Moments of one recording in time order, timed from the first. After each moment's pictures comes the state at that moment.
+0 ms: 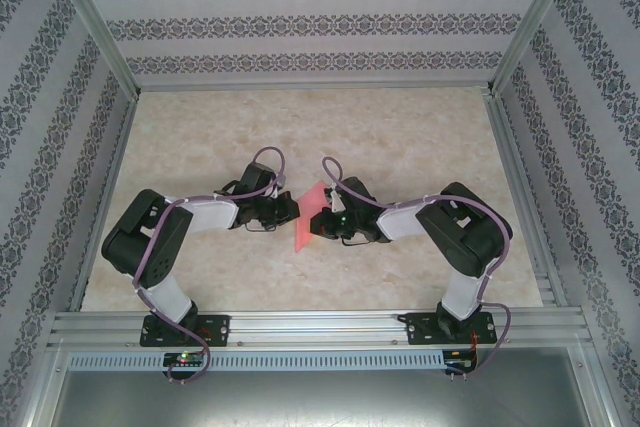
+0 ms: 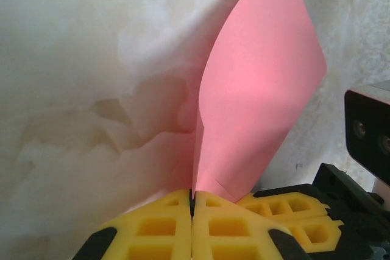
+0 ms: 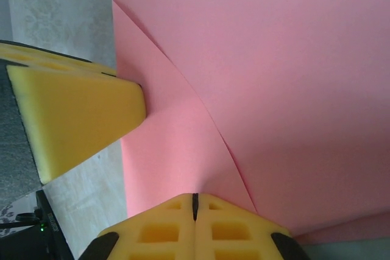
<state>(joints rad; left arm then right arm) -0.47 1.69 0.75 0.03 0.47 -0.81 0.68 1.80 0.70 0.29 -0.51 0.87</state>
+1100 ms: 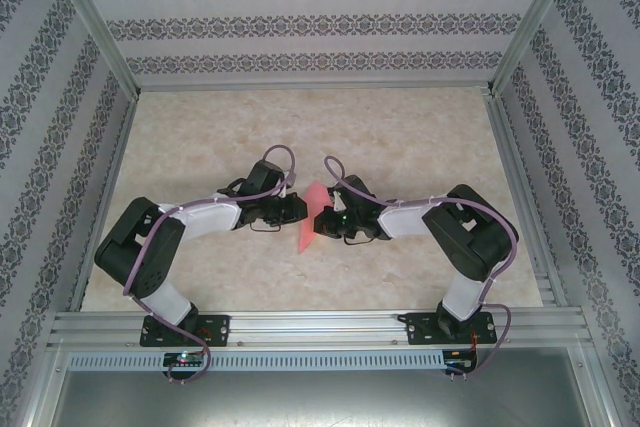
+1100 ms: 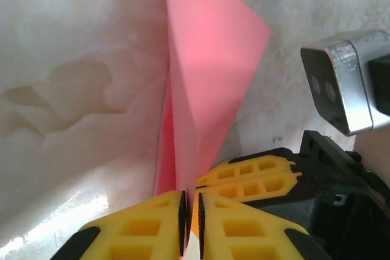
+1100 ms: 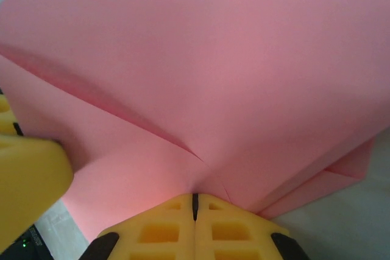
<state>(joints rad) -0.54 1.62 0.79 -0.07 0.43 -0.72 0.68 1.76 0.73 0.15 -0.44 0.86</state>
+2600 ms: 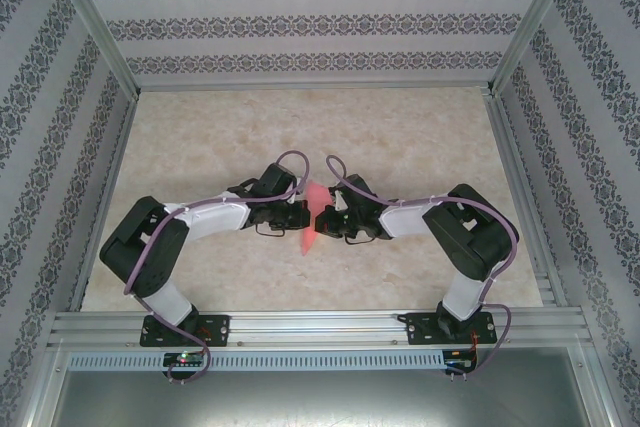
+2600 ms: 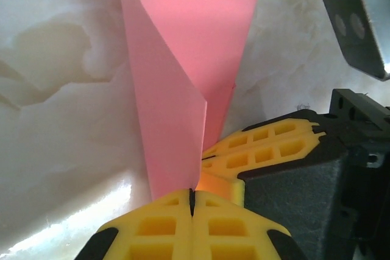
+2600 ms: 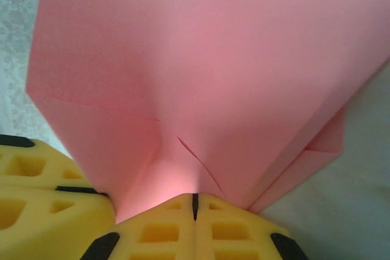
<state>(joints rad) -0.61 1.66 0.86 -0.20 0.36 -0.63 0.67 1.76 0.72 0.17 -0.47 0.87</state>
